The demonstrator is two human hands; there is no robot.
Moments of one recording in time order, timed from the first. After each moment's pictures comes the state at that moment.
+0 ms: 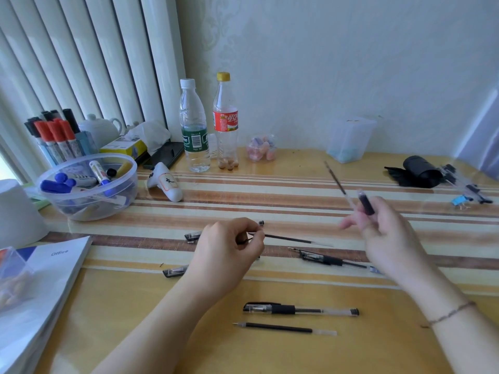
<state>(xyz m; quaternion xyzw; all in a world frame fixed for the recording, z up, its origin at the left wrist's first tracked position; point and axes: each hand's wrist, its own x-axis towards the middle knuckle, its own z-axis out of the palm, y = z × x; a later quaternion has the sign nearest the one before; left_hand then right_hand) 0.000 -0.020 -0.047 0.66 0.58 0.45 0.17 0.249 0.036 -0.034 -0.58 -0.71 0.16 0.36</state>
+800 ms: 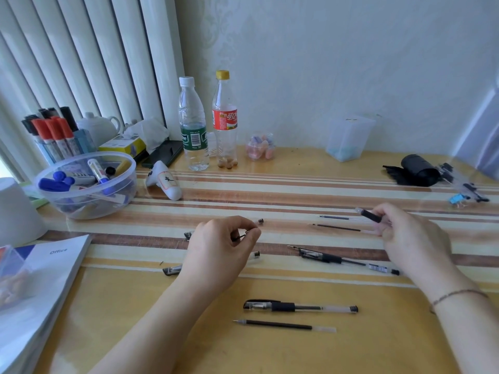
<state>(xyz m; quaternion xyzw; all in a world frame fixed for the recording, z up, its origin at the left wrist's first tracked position) -0.007 -0.018 -0.050 0.65 0.61 0.43 0.11 0.287 0.057 -0.050 -0.70 -0.69 -0.07 0.17</state>
